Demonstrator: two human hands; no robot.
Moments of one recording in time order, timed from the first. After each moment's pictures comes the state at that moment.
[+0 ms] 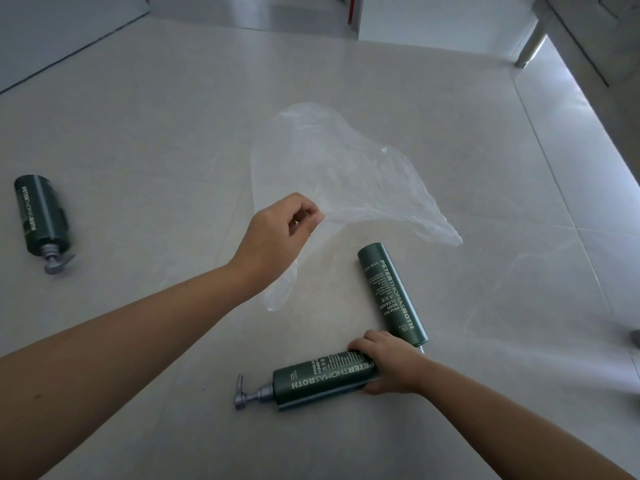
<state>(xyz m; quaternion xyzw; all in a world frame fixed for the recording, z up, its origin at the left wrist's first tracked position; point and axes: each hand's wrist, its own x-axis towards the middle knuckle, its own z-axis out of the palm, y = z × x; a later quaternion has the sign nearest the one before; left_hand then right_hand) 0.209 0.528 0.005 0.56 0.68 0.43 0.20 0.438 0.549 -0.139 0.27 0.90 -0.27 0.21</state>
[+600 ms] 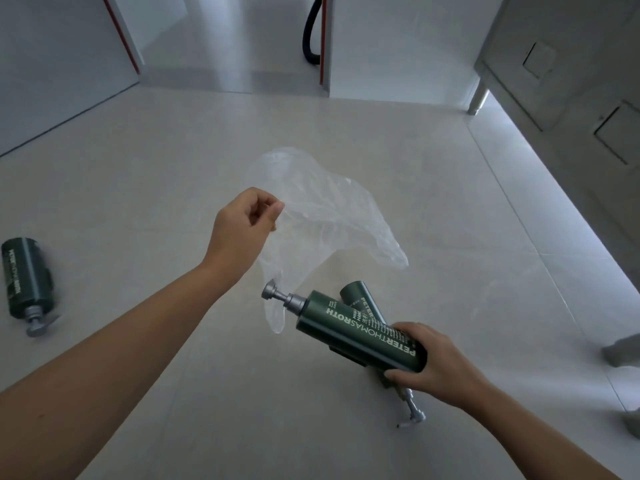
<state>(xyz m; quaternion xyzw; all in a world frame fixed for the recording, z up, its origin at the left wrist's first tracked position) 0.183 0.567 0.046 0.51 0.66 0.52 0.19 0.488 0.574 -0.049 0.45 0.81 -0.36 -0.07</state>
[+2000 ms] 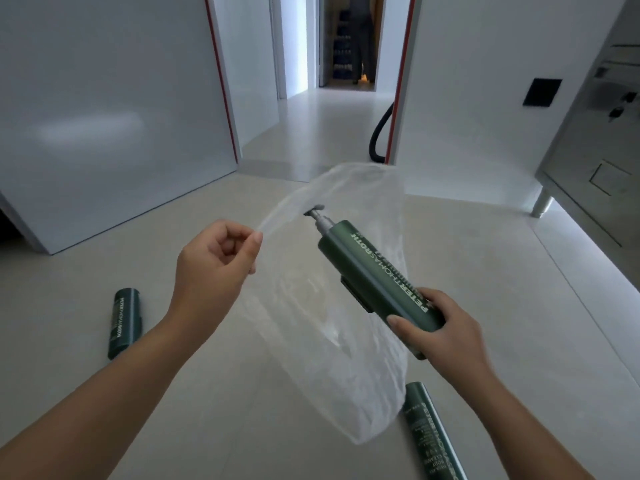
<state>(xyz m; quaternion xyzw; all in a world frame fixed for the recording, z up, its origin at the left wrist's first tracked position) 0.122 0.492 0.150 0.43 0.65 0.62 0.02 0.353 0.614 0.084 0.44 0.72 -0.41 -0.33</state>
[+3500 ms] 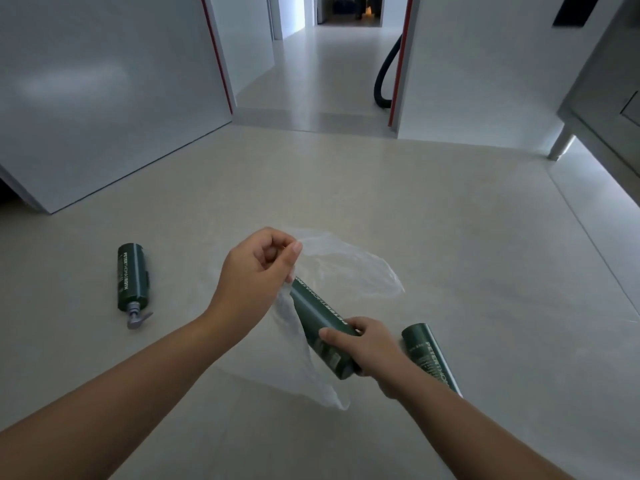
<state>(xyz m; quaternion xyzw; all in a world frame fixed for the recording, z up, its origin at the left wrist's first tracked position) 0.154 0.486 0.087 0.44 0.64 0.60 0.20 0.301 0.550 0.002 0.48 0.62 -0.62 -0.10</state>
